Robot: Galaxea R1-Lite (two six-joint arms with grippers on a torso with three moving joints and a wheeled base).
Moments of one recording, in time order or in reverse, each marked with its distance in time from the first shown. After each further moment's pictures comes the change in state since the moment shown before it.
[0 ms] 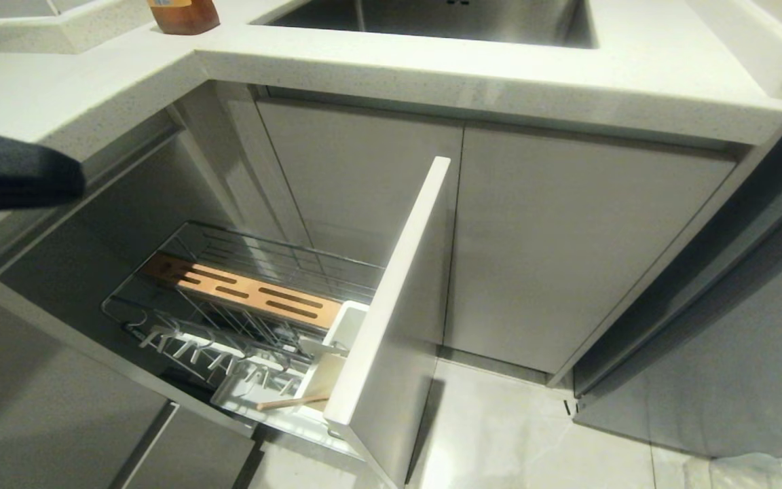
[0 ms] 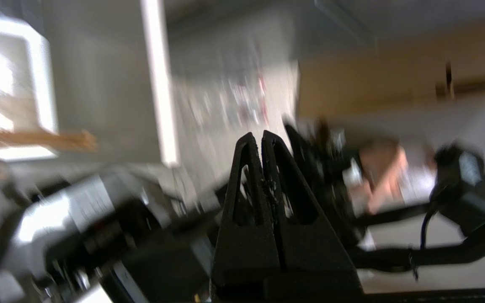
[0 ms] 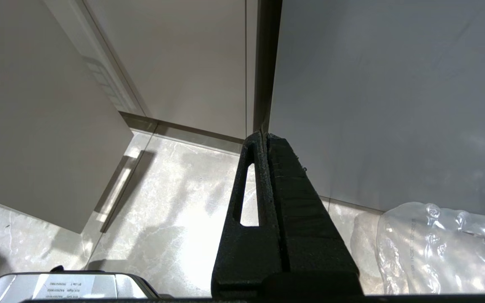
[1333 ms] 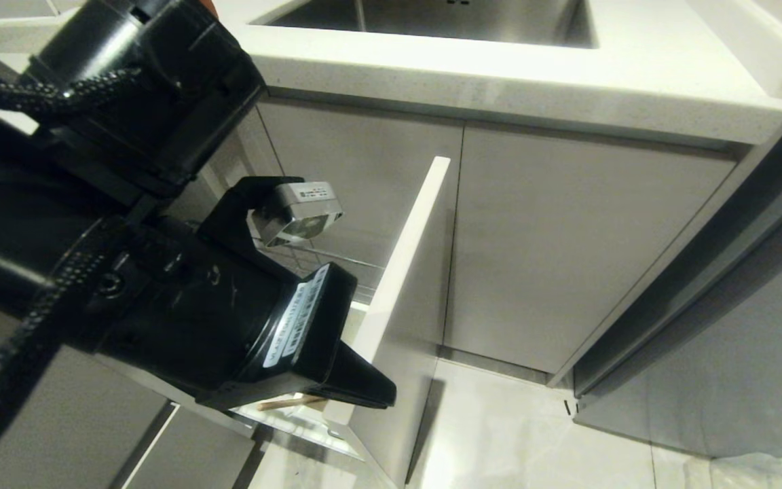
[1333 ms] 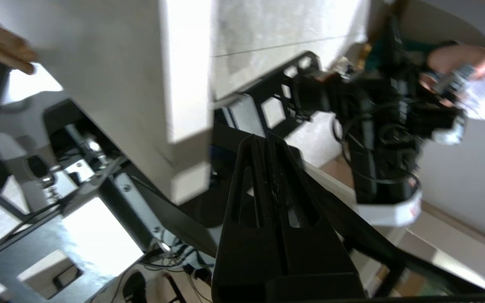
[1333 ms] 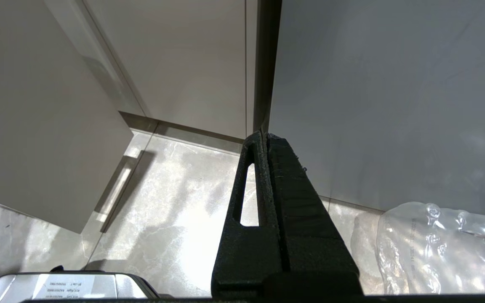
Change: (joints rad) left arm -0.037 0.413 0.006 0.121 -0.137 -0.044; right arm 0.000 0.000 0.000 0.000 0.000 0.000
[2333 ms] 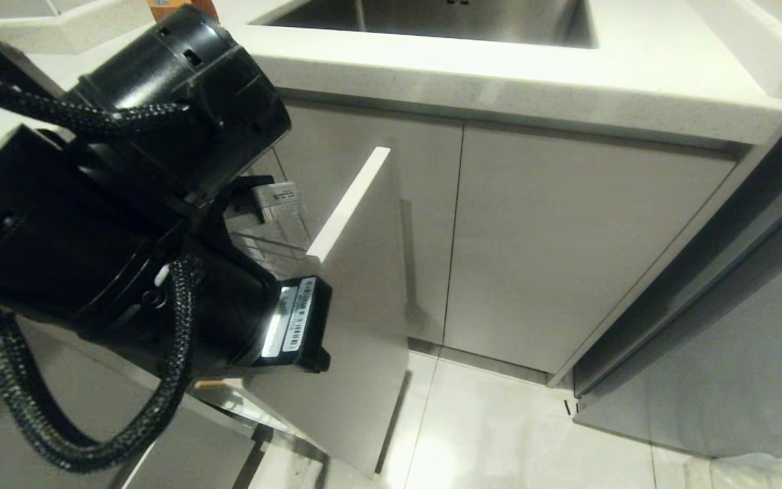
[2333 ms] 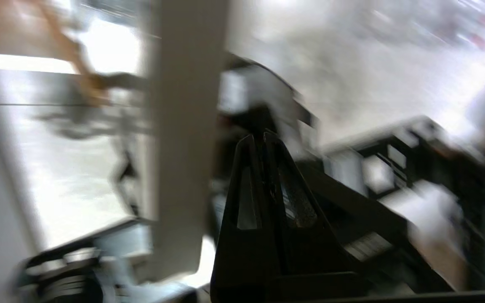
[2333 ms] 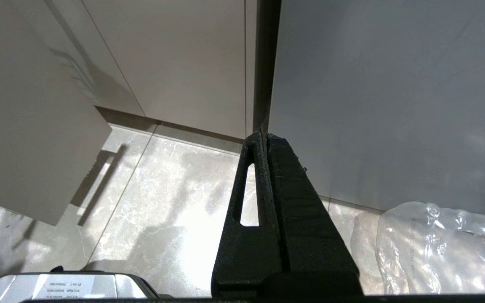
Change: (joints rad) left arm 0.013 0.045 -0.072 0.177 0.421 0.009; right arm 0.000 0.000 0.000 0.000 0.000 0.000
